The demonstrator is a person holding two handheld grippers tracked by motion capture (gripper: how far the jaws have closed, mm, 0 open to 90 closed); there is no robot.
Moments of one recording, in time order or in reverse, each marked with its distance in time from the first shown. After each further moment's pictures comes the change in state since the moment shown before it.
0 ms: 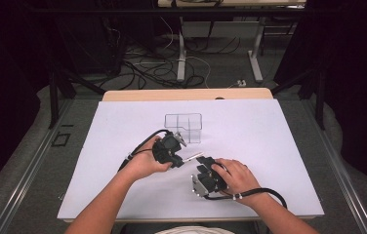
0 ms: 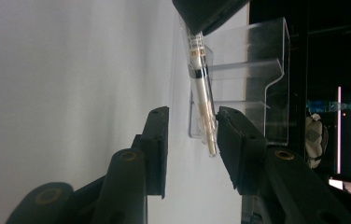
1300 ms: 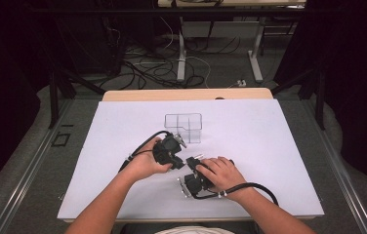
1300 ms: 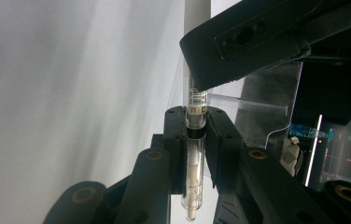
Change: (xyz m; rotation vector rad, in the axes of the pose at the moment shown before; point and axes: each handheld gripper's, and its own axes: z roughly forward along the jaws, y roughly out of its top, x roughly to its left) left arm 0.000 -0.002 0.006 -0.002 -0.024 -0.015; right arm 0.002 0.024 0.027 0.050 0.010 -0.194
